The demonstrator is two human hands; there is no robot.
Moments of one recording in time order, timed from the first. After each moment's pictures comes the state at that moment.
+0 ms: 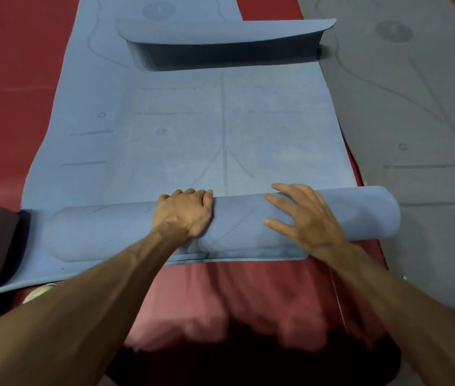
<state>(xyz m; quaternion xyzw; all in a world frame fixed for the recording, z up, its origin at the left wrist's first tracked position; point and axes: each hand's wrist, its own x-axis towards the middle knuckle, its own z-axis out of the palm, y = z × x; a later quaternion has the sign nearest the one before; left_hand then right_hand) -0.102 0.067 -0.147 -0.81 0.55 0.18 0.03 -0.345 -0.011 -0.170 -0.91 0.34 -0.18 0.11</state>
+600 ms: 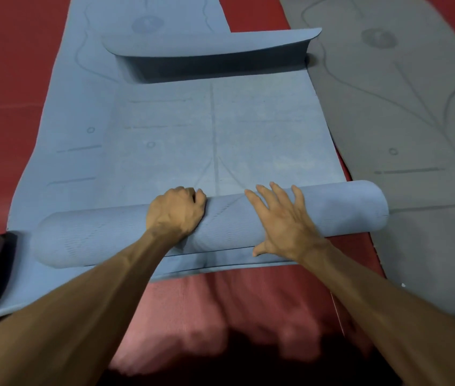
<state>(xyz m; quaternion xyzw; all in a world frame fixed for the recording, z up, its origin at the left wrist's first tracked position) -0.093 0.037 -0.147 -0.83 0.53 0.15 -0.03 -0.309 -0.015 -0.162 -0.92 0.38 0.07 0.00</state>
